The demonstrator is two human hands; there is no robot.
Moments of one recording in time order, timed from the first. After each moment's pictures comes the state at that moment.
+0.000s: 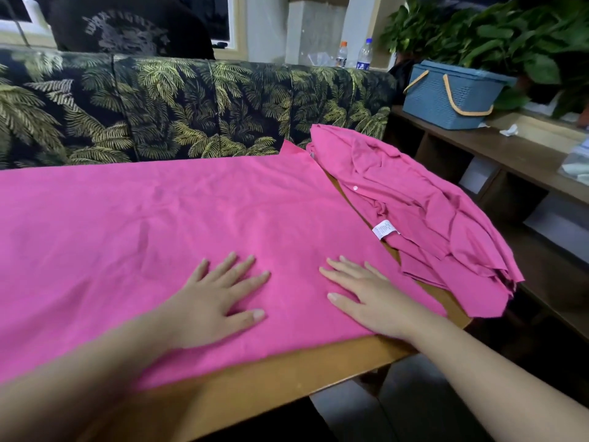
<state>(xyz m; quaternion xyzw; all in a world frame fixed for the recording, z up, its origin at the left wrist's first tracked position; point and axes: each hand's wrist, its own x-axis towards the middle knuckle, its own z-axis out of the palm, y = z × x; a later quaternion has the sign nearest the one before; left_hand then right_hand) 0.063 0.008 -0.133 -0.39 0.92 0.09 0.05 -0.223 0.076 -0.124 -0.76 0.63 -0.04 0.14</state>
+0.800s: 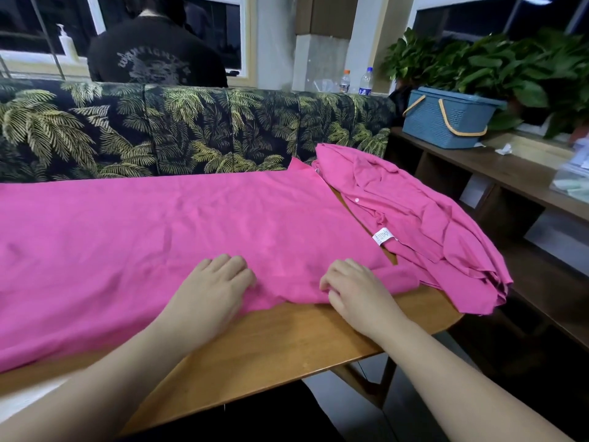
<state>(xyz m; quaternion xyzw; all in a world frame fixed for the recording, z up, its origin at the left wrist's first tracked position) 0.077 0.036 -0.117 -0.32 0.91 -0.13 -0.22 -0.181 0.090 -0.117 -0.79 0.59 -0.18 -0.05</state>
